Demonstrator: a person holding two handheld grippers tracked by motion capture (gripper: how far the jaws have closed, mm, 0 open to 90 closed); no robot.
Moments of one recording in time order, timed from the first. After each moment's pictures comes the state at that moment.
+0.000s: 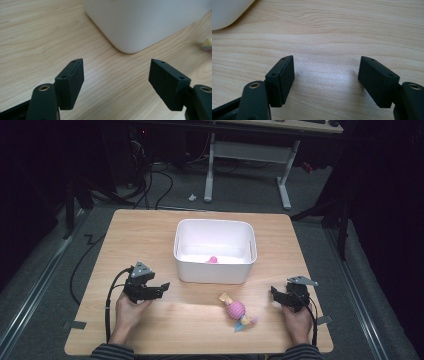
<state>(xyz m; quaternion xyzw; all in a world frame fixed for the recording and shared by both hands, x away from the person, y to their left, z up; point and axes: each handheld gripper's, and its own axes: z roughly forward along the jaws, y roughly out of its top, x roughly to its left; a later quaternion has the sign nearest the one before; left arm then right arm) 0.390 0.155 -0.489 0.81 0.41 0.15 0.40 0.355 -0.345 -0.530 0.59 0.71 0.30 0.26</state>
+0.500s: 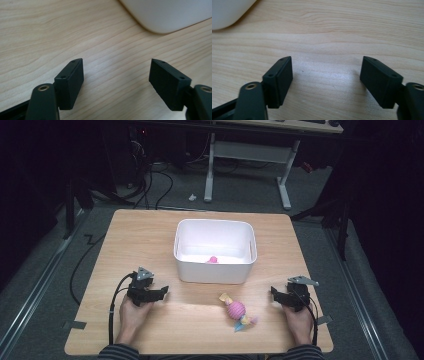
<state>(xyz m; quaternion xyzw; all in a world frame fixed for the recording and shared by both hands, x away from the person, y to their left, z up) 0.398 0.155 -0.532 0.80 0.45 0.16 0.36 0.355 -0.345 -0.530 0.58 0.71 0.30 0.25</state>
